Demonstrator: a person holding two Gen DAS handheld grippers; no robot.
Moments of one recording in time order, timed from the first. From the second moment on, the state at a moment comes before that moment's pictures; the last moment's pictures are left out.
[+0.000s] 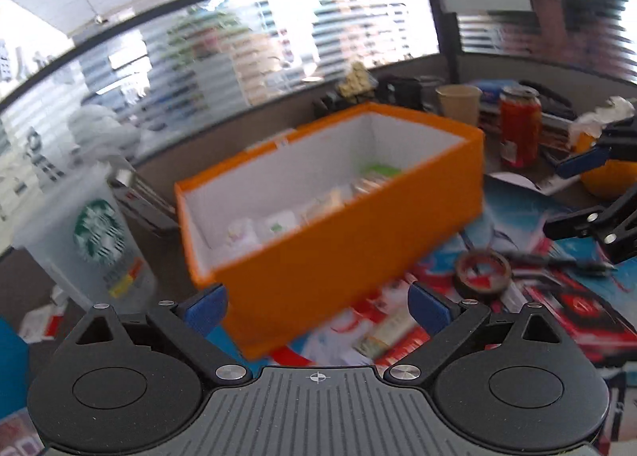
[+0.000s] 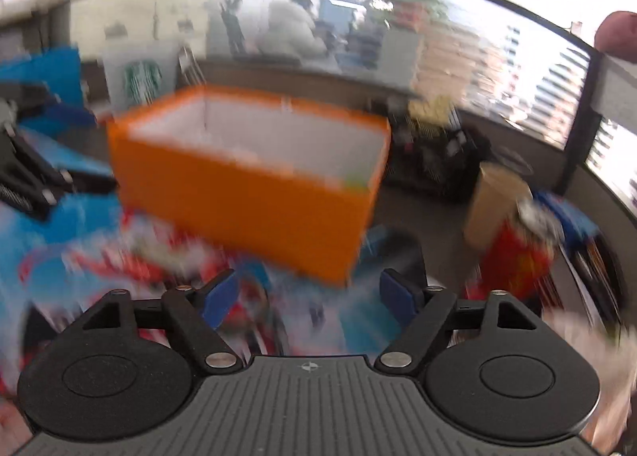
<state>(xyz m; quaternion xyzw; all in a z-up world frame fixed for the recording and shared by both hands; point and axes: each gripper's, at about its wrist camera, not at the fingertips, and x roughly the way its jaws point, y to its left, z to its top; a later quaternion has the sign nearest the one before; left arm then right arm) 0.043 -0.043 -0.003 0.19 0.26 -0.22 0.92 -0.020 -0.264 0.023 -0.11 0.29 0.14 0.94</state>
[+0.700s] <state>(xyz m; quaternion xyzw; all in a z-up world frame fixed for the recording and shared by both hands) 0.036 -0.150 -0.052 0.23 0.27 -0.32 0.88 -0.052 -0.292 -0.033 -0.05 0.31 0.12 0.94</state>
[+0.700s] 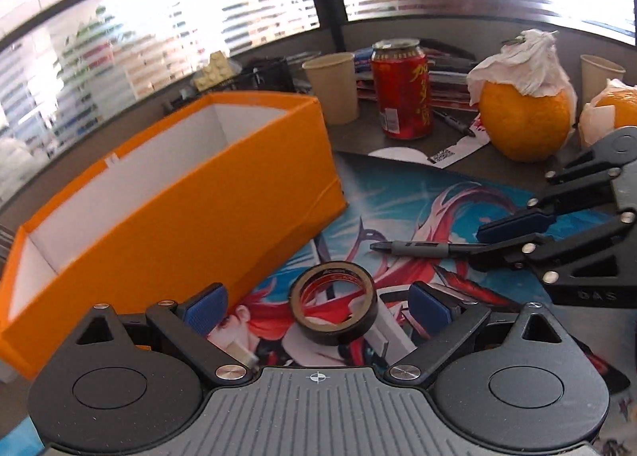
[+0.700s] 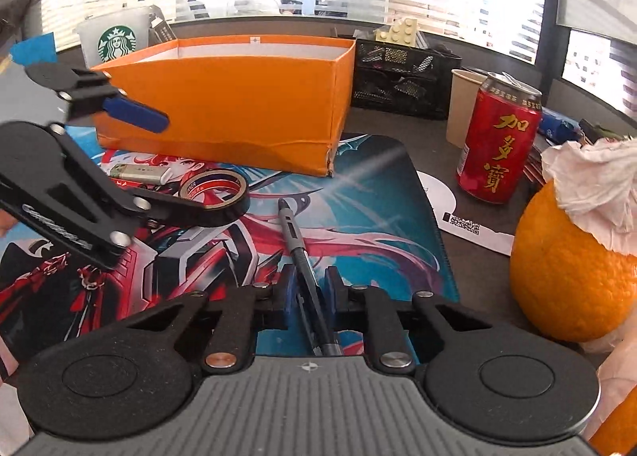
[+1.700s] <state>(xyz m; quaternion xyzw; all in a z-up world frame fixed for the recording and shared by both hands) 0.039 -0.140 -0.062 0.10 0.31 -0.29 0.90 -0.064 -0.289 -0.035 -0.07 0.29 0.13 0.95</state>
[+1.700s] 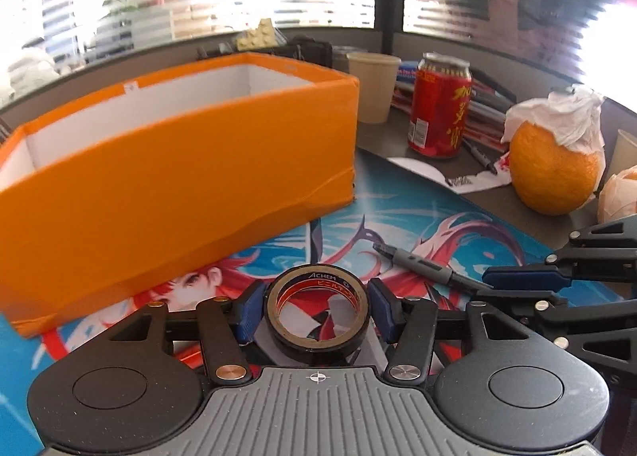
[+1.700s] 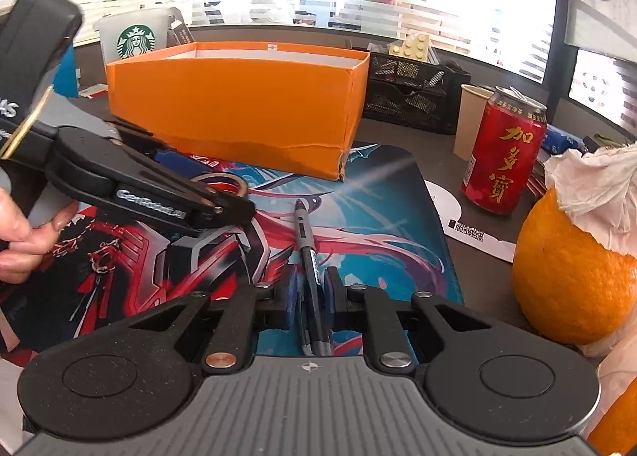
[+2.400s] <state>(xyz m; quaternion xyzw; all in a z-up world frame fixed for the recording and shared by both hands) 0.029 -0.044 0.043 0.01 0.27 -0.25 0.93 -0.064 -0.305 0.008 0.09 0.30 0.20 0.93</state>
